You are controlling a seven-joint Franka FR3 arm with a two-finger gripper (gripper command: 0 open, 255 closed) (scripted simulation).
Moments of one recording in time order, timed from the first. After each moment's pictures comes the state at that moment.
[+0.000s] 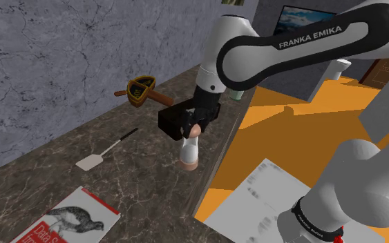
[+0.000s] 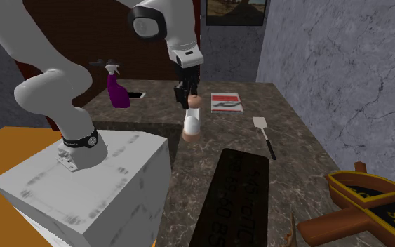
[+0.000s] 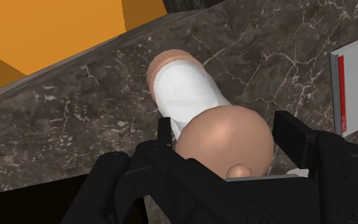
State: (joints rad) arm 0.20 -0.35 0.14 -2.46 0.24 2.19 0.22
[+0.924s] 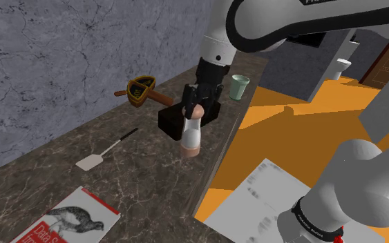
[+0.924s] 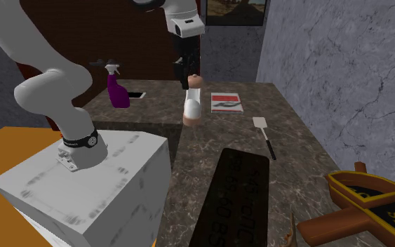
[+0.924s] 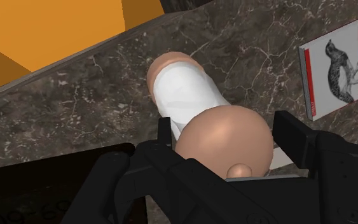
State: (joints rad) arm 0.19 -0.40 0.13 -2.31 0.22 1.99 0.25
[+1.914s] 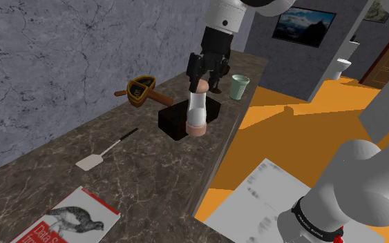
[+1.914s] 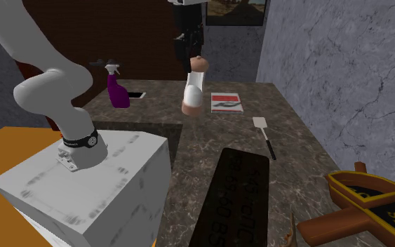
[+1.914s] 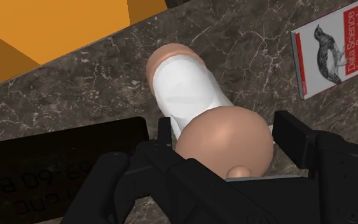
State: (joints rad) arm 0.16 -0.36 0.08 -2.10 0.19 1.81 0.21
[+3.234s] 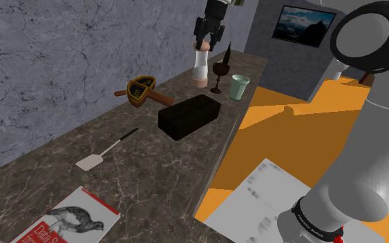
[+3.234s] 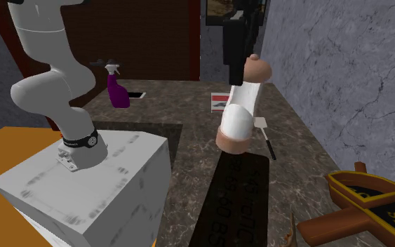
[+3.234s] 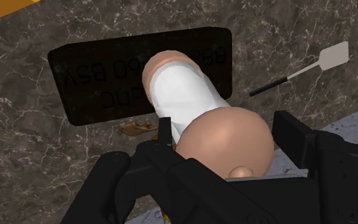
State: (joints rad) arm -0.02 0.23 -0.14 -1.27 0.20 1.50 -0.12
